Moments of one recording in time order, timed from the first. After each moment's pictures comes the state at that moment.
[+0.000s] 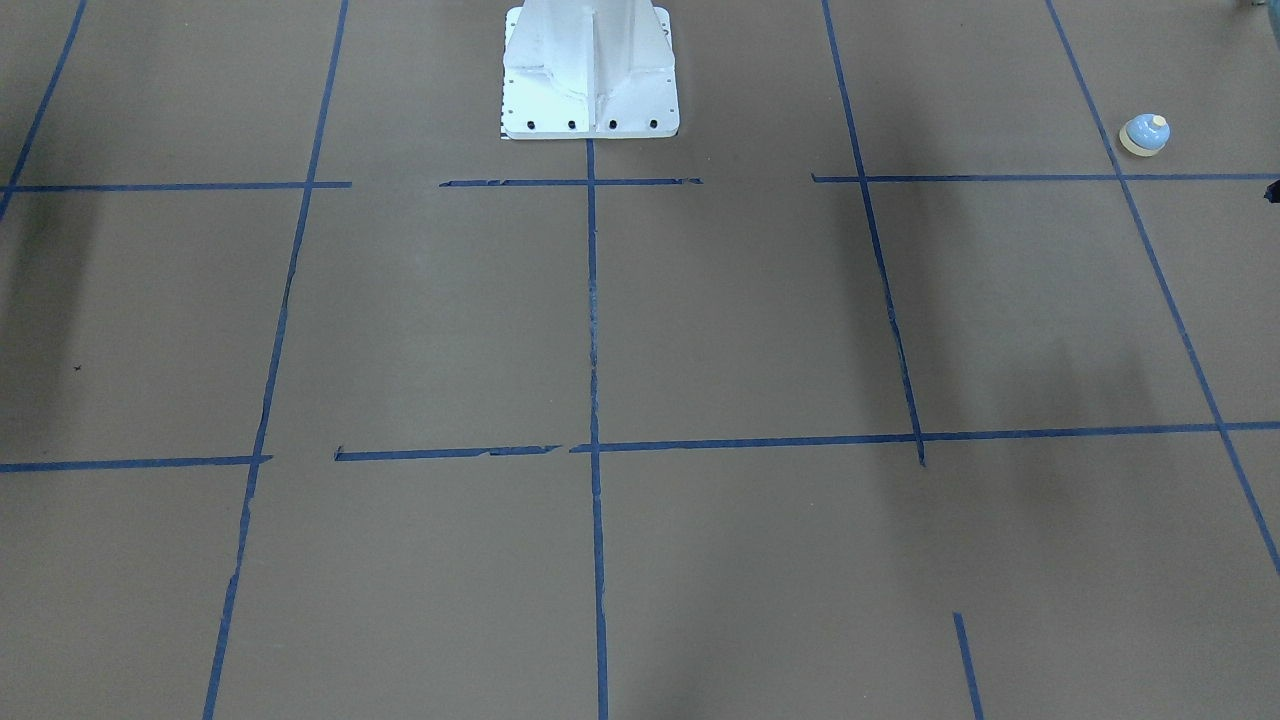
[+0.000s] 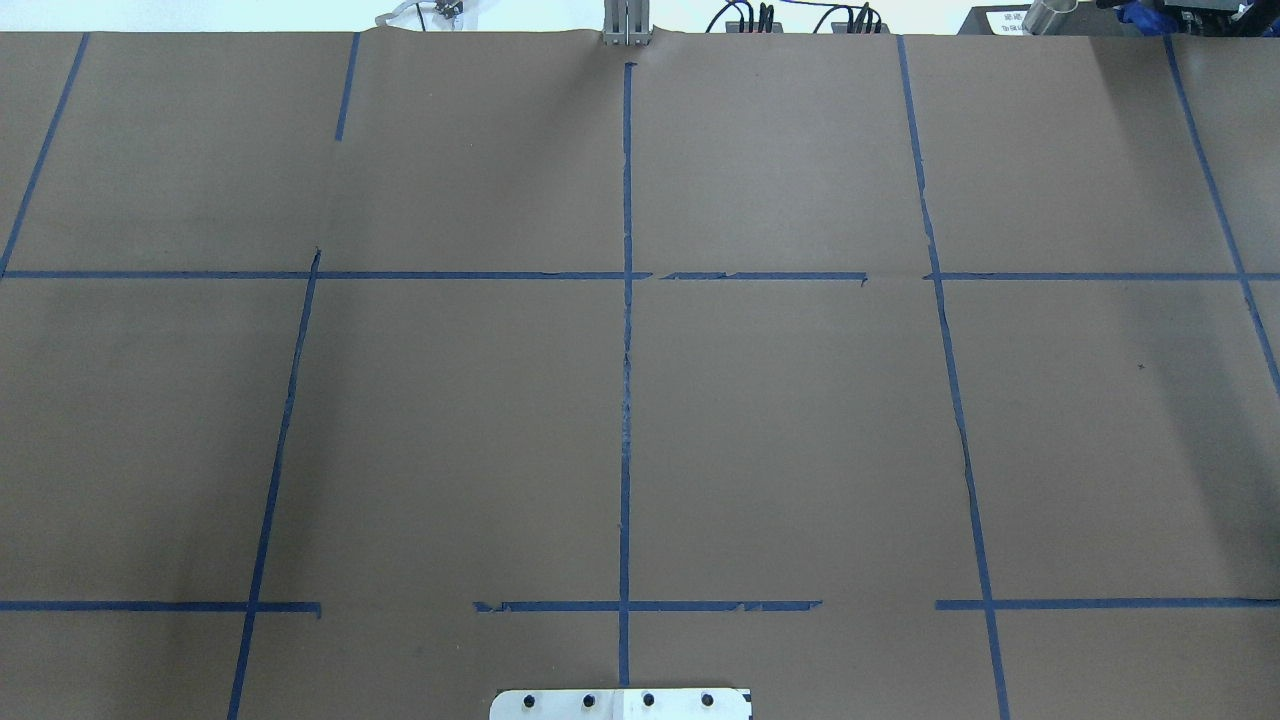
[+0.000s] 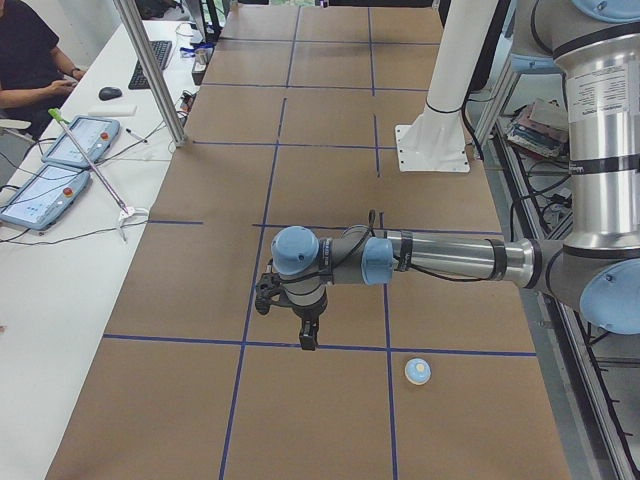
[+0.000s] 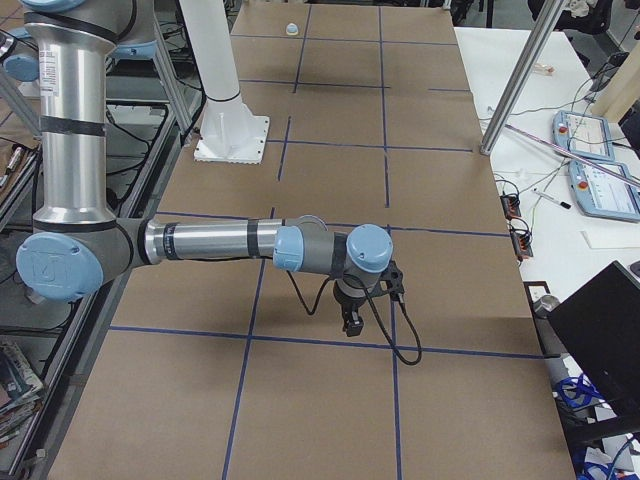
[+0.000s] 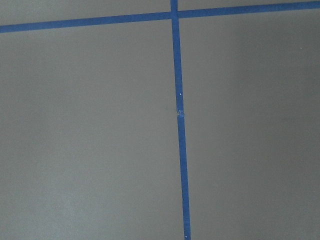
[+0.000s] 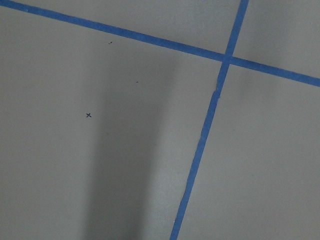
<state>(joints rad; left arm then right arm) -1.51 -1.40 -1.79 -1.46 -2.34 0.06 1.52 -1.65 1.73 -1.73 2.39 -0.29</state>
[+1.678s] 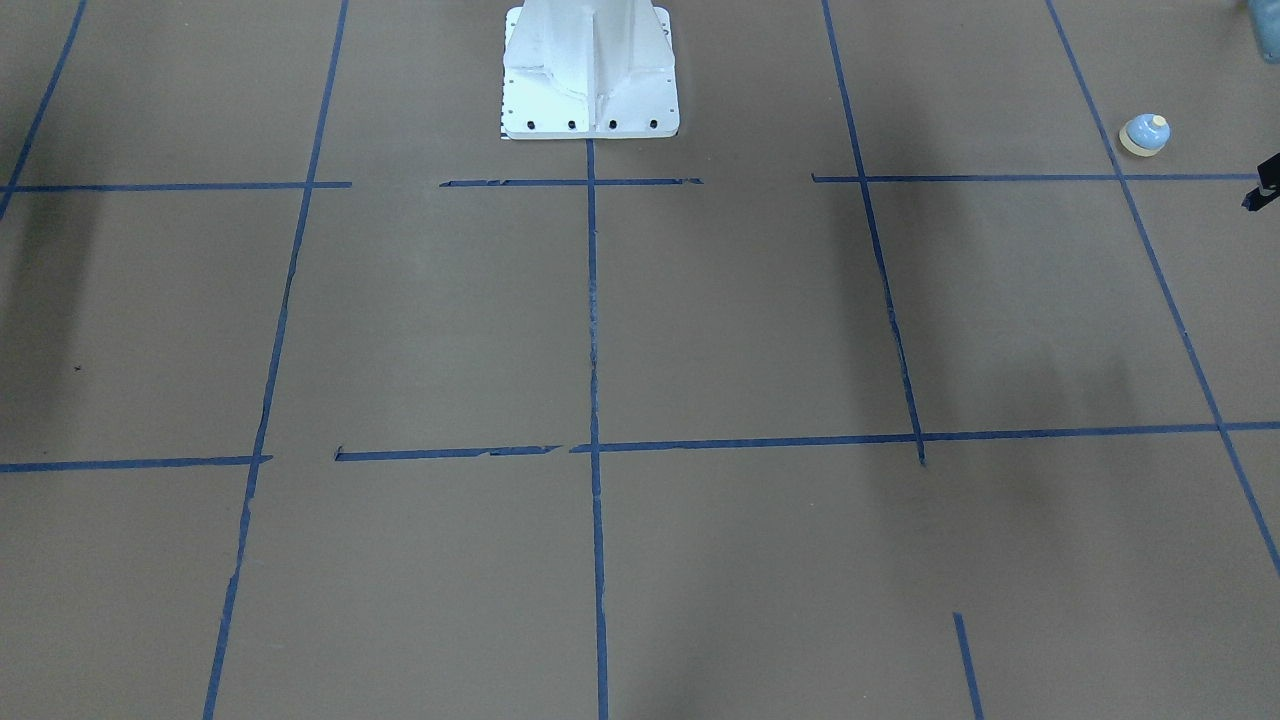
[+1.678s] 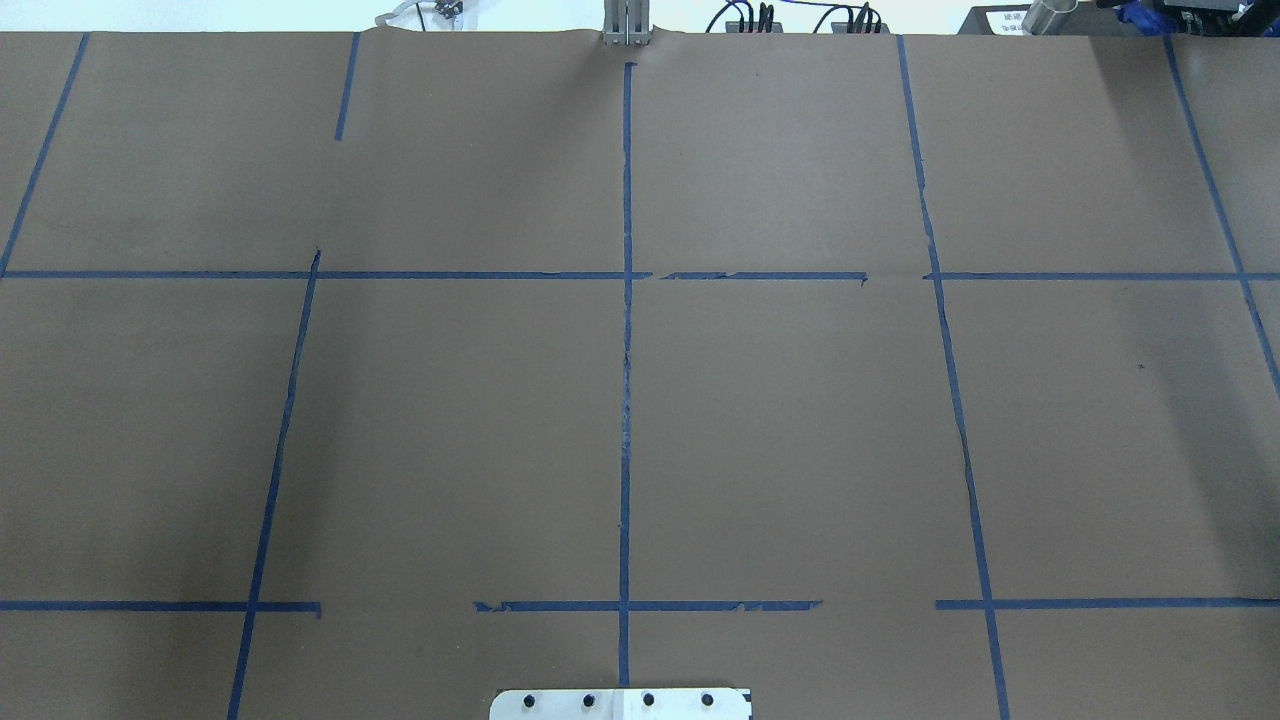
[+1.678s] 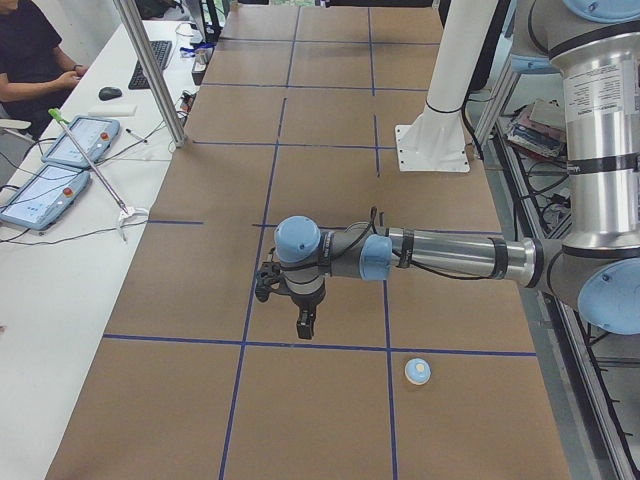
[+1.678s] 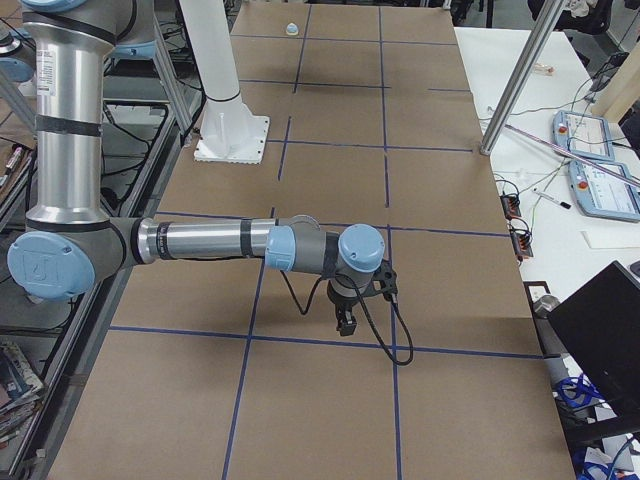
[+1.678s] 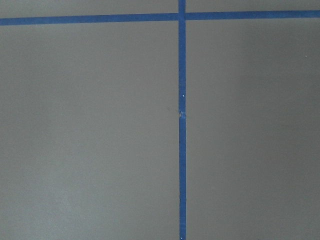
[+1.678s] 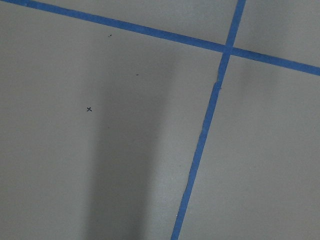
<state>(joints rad) -1.46 -1.39 -1.81 -1.57 -2.34 -0.01 1.52 -1.66 1.74 -1.73 2.40 -0.27</state>
